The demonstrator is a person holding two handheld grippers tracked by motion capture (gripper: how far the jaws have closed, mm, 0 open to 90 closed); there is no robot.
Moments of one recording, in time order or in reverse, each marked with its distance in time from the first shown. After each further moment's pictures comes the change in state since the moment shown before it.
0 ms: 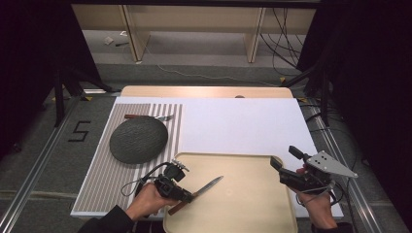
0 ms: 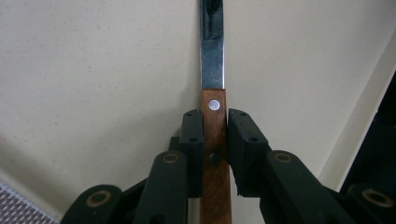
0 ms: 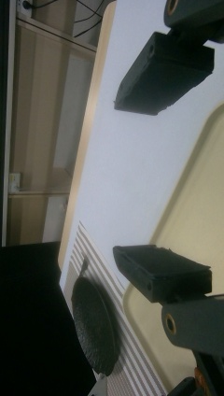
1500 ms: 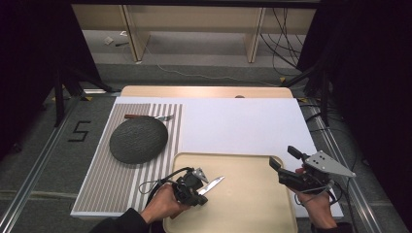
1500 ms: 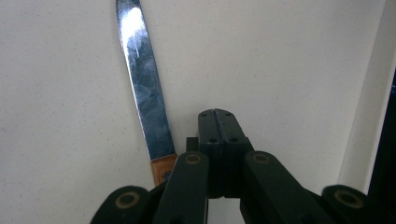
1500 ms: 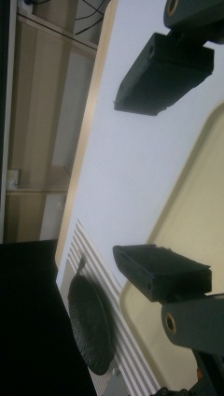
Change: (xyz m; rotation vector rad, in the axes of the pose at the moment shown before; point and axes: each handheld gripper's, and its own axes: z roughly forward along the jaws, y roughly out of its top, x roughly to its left) left arm -0.032 0.017 0.028 0.001 0.025 0.302; right arm 0.001 0.000 0.002 0.010 0.008 -0.017
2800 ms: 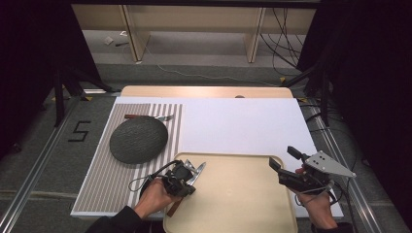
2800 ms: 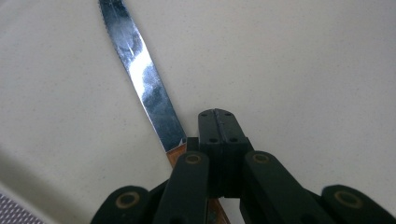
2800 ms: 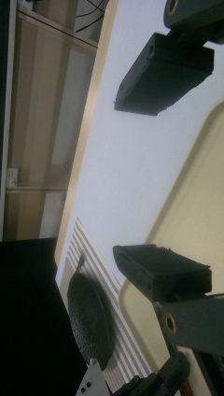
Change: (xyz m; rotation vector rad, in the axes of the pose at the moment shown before) left arm 0.022 -0.009 -0.018 0.019 0.165 -0.093; right arm 0.001 0.000 -0.001 0.000 0.008 -0.002
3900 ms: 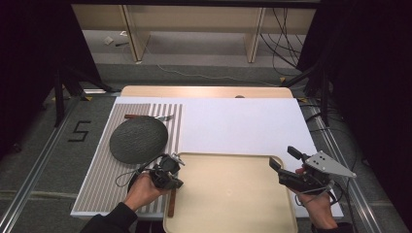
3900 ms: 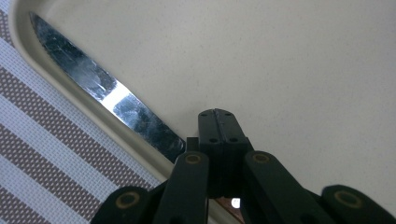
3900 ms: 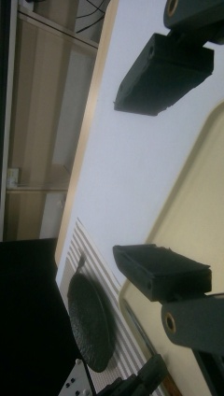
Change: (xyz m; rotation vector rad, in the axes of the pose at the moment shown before) left arm 0.030 -0.013 -0.017 0.026 0.033 -0.083; right arm 0.000 0.000 0.000 -0.002 -0.001 -0.001
